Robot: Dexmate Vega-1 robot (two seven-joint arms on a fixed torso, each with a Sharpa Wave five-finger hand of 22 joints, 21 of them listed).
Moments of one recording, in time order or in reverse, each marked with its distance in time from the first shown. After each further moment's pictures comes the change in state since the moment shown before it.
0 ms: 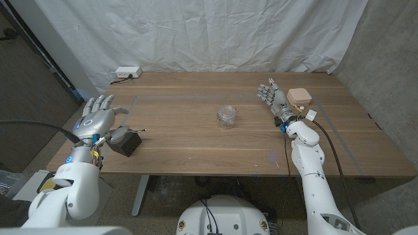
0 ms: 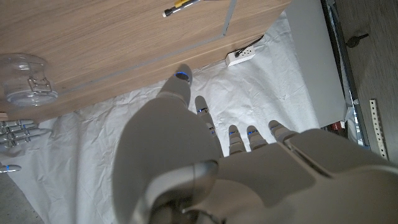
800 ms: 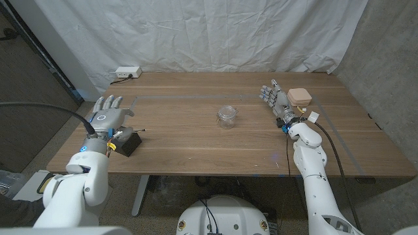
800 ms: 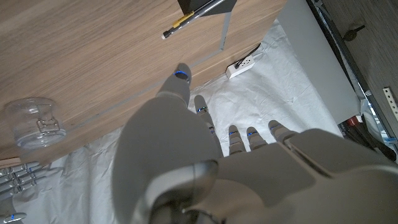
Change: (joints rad) left arm -0.130 0.137 0.134 0.034 0.209 0.145 -0.251; left_hand 0.004 -0.004 -0.010 0.004 0.000 0.009 0.002 0.000 -0.002 -0.004 -0.015 0.000 0.000 -0.013 -0.013 0.000 0.000 0.000 0.000 0.000 0.000; right arm -0.008 0.002 0.020 -0.007 0.009 -0.009 0.009; right_hand 0.000 0.000 -0.009 0.000 0.000 0.000 0.000 0.000 0.000 0.000 0.000 0.000 0.000 0.000 0.000 0.000 0.004 0.000 0.000 -0.008 0.005
